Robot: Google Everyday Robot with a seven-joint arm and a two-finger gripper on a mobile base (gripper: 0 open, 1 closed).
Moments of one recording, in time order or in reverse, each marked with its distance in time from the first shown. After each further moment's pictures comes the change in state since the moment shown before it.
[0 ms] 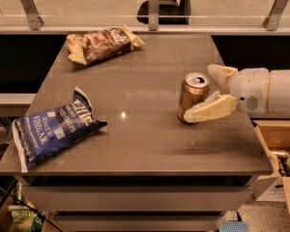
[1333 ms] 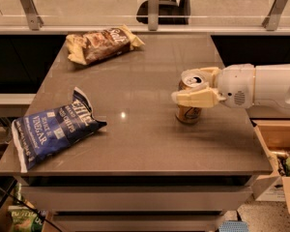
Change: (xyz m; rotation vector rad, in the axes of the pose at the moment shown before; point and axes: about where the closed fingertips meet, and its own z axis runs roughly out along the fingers) arm -0.010 0.003 0.027 -0.061 -0.015 -0.025
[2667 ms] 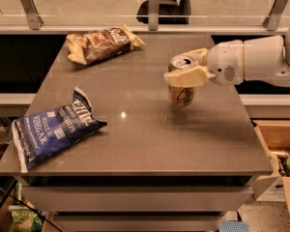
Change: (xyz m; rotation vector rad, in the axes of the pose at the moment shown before) arm -0.037 -0.018 0.018 -0.032 0.042 -0.009
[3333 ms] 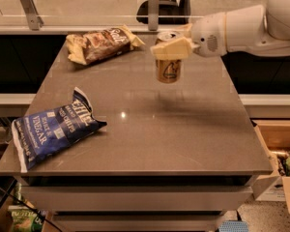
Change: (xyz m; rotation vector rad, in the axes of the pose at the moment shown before) arm -0.054 -0.033 0.031 0.001 -0.011 0.019
